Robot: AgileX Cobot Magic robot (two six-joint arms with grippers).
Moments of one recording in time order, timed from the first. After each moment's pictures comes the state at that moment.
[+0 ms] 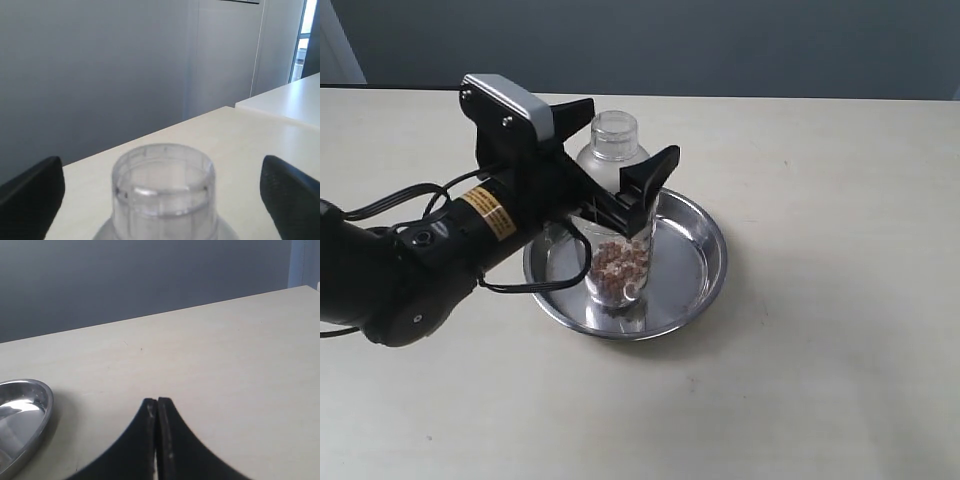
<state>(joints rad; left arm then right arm) -0.51 1.77 -0.60 0.10 -1.13 -0.10 -0.05 0.01 0.00 0.24 0.31 -0.02</state>
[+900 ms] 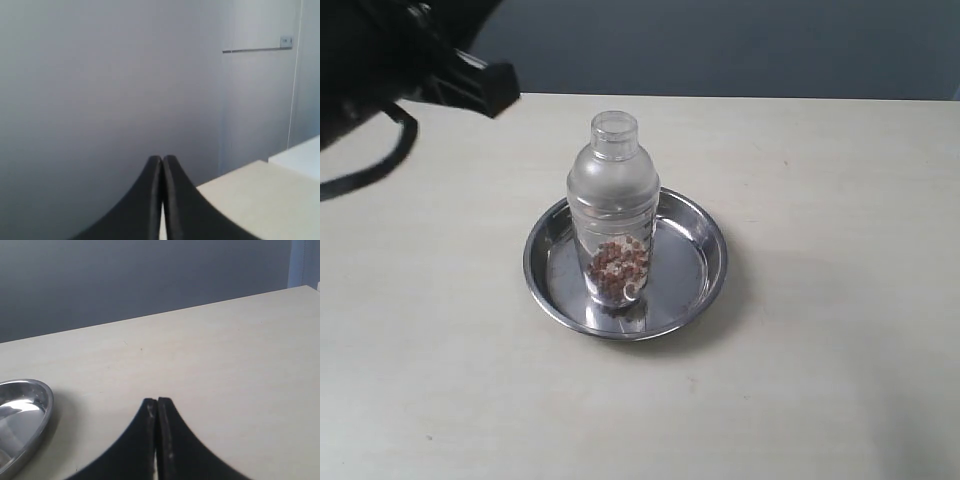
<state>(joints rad) -0.51 1.06 -0.60 -0.07 -0.52 0.06 -0.05 0.01 0.00 0.24 0.31 -0.02</state>
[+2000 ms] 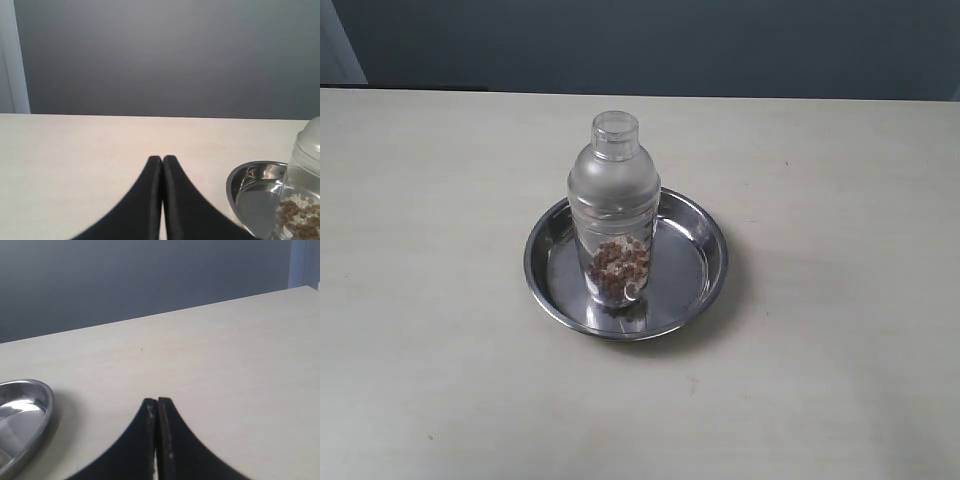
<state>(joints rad) 0.03 0.02 -0.14 -0.16 0.26 0.04 -0.05 0.01 0.00 0.24 0.31 -0.02</state>
